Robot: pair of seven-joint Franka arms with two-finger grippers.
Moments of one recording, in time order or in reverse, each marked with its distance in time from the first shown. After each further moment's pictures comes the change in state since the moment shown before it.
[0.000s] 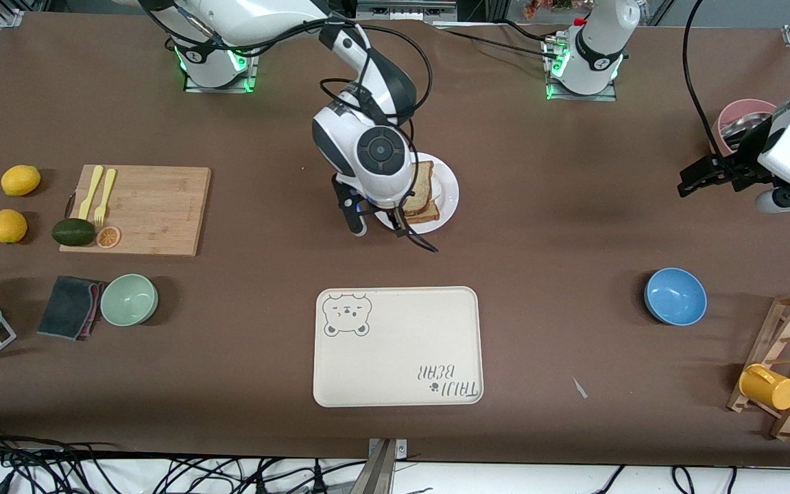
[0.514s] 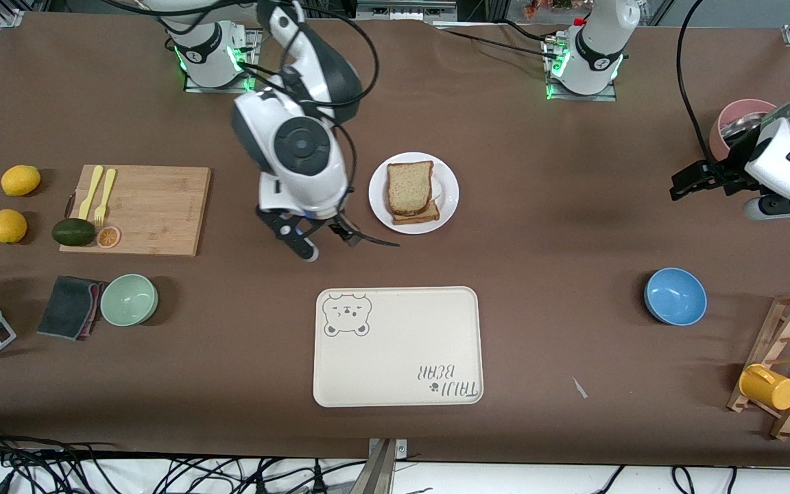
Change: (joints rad) left arm -0.001 0.028 -0.012 0.000 0.000 0.000 0.000; right arm -0.156 -0.145 -0.026 0.006 -0.077 -0.170 -0.619
